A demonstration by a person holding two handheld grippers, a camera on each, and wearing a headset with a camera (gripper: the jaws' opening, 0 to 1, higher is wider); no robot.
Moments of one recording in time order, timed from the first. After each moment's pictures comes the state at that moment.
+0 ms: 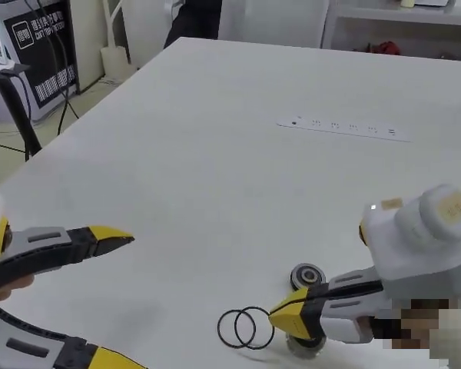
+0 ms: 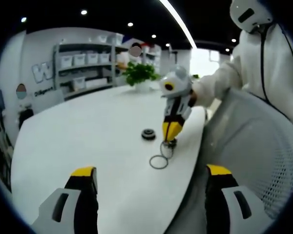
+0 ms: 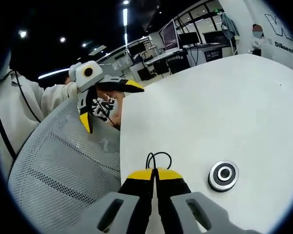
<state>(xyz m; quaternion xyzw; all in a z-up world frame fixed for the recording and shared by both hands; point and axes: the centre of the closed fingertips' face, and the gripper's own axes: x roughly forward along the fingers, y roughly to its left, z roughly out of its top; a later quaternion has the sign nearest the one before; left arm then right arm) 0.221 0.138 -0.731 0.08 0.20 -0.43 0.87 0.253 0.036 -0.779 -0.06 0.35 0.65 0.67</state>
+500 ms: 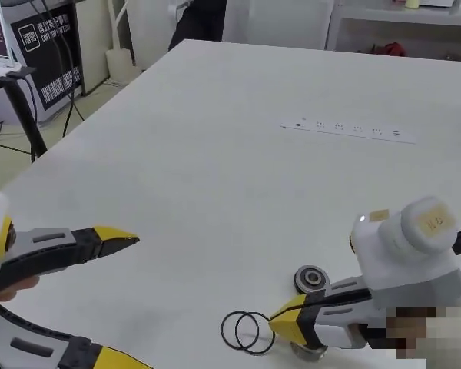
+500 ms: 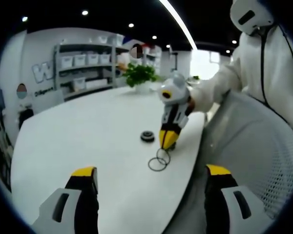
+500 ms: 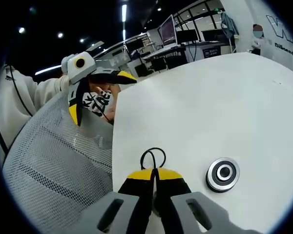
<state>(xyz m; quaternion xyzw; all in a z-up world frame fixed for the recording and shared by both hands) 0.219 0.136 -0.725 0.08 0.20 -0.43 0.87 0.256 0.037 -0.795 -0.09 0.36 0.64 0.67</state>
